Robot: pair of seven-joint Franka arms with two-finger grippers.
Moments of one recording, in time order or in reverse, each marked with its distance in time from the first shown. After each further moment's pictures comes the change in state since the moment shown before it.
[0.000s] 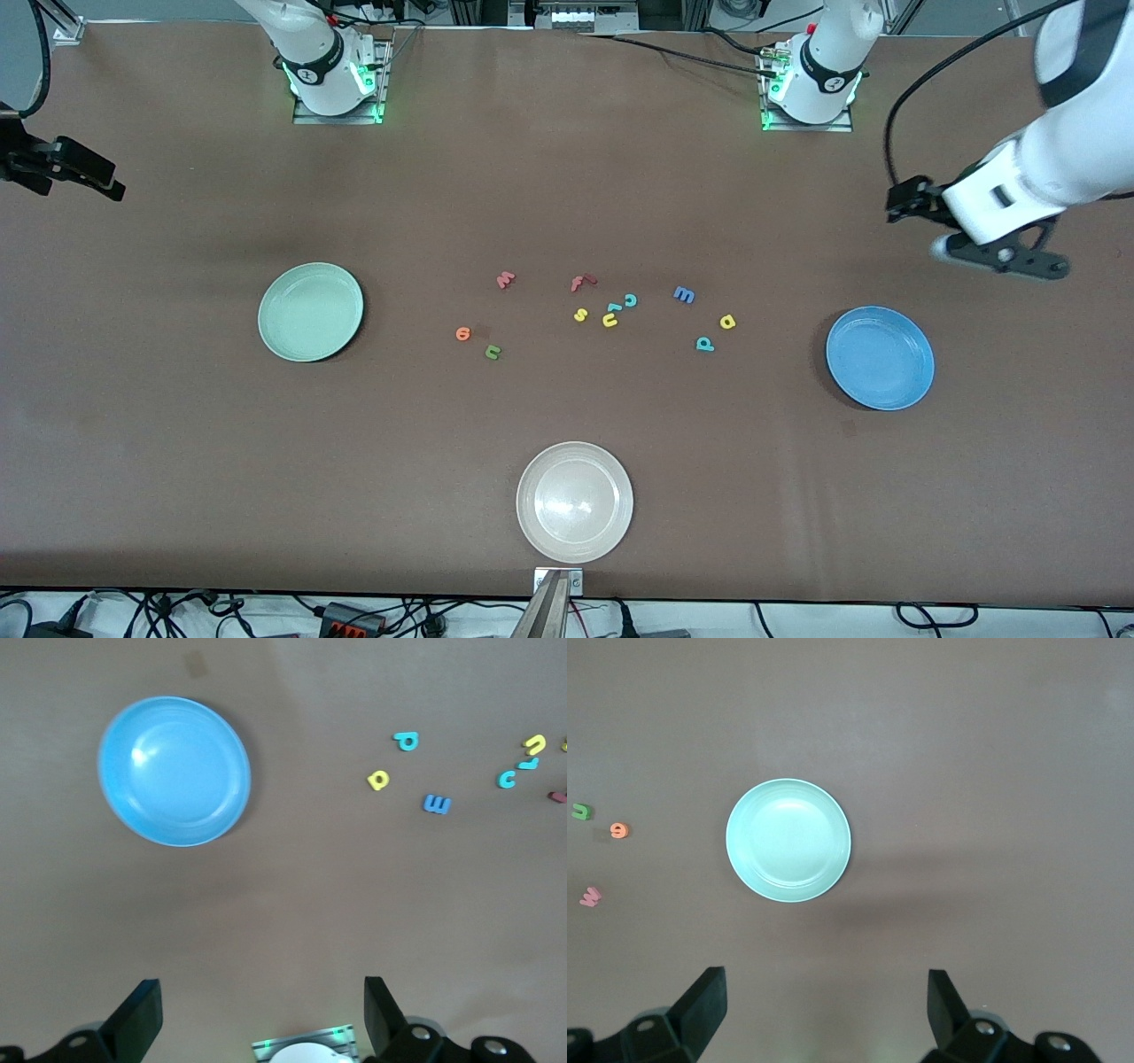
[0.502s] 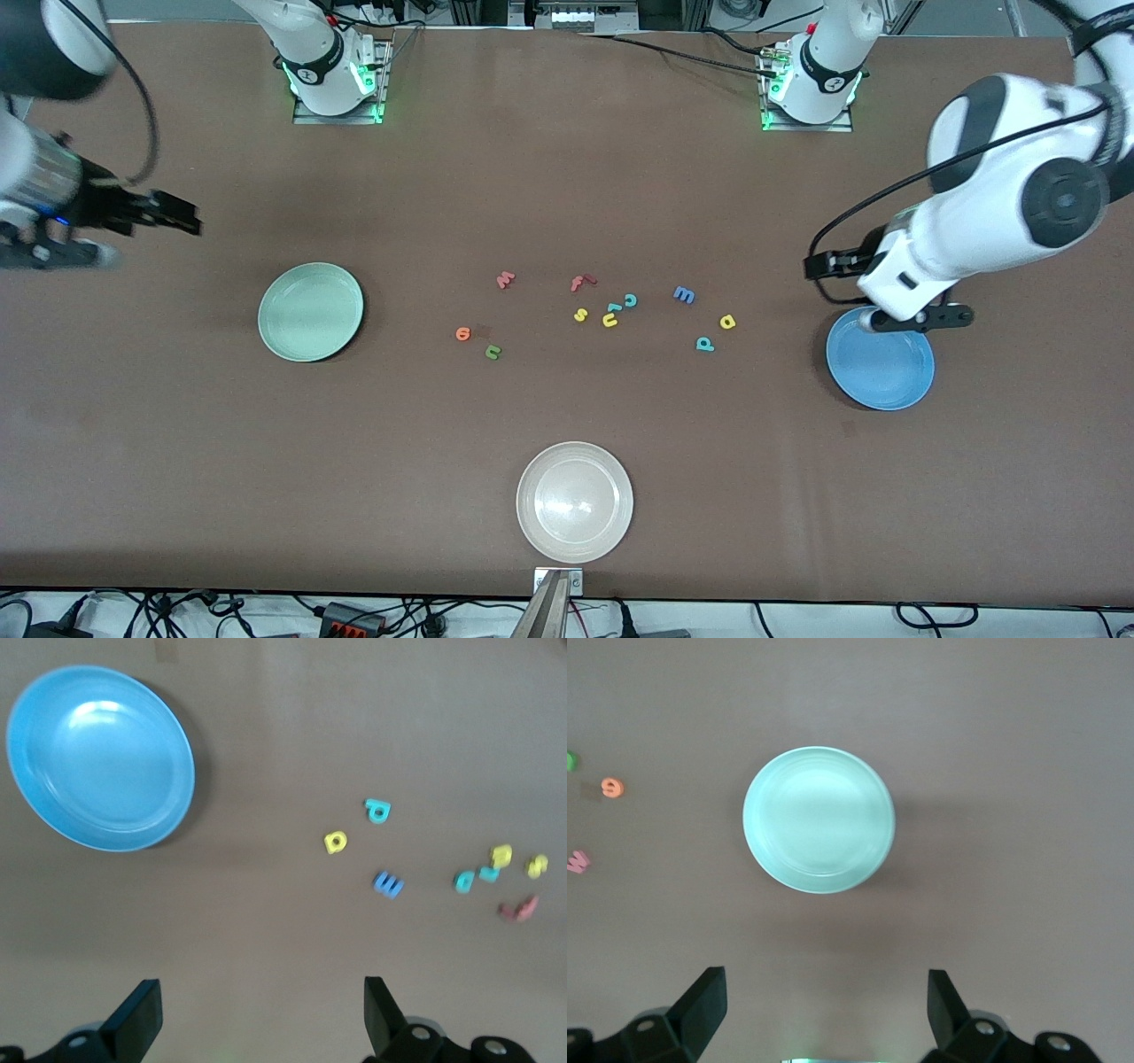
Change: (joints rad) left arm -0.086 0.149 -0.010 -0.014 -0.081 0.186 -0.465; right arm 0.123 0.181 0.009 -0.018 0.005 0.053 -0.001
